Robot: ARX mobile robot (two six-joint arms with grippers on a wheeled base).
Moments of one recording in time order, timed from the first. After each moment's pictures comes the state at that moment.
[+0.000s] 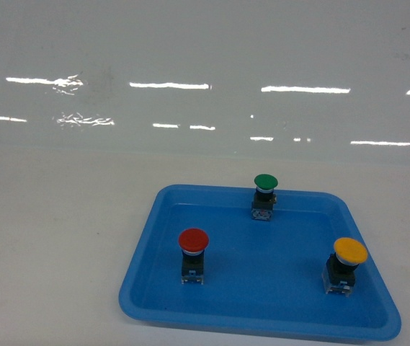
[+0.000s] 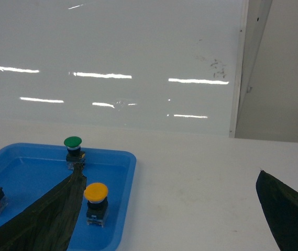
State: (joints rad) left arm 0.00 0.01 0.01 0.00 0.00 0.00; right arm 0.00 0.00 0.01 0.00 0.00 -0.01
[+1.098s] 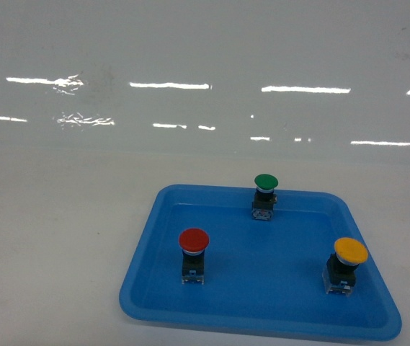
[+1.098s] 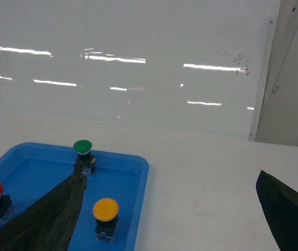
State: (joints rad) left arm -0.20 0.76 0.19 0.46 0.02 0.08; right arm 0.05 0.66 0.16 0.43 -0.02 -0.02
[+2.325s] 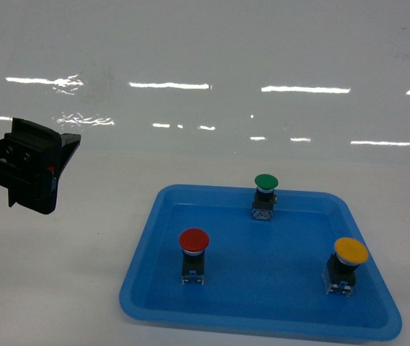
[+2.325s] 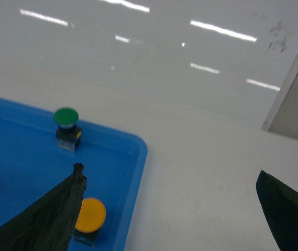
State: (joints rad) left arm -0.16 1.42 0.46 0.72 0.00 0.26; right arm 0.13 1.26 0.41 0.61 0.07 -0.15
